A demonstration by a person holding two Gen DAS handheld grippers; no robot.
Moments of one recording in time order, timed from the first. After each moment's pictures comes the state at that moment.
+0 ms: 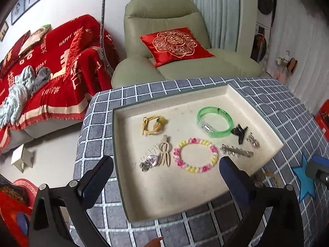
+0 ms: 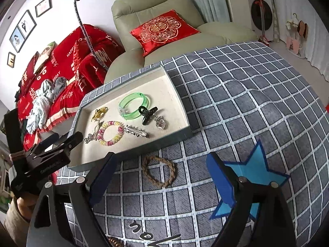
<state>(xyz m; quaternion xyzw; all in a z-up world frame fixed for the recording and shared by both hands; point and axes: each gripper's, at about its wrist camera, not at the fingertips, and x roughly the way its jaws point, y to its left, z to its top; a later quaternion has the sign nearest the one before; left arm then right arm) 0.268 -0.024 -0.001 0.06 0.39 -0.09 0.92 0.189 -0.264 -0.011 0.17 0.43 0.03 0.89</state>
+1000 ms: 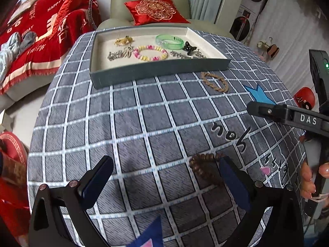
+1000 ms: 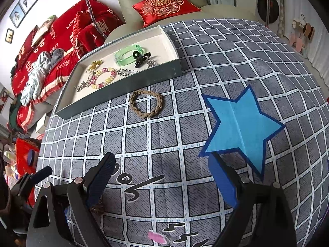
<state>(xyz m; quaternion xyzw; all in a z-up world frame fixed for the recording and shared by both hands) 0.094 -0.028 -0.054 -0.01 0.49 -0.15 0.86 0.129 -0.254 -0.054 0.11 0.50 0.04 0.86</state>
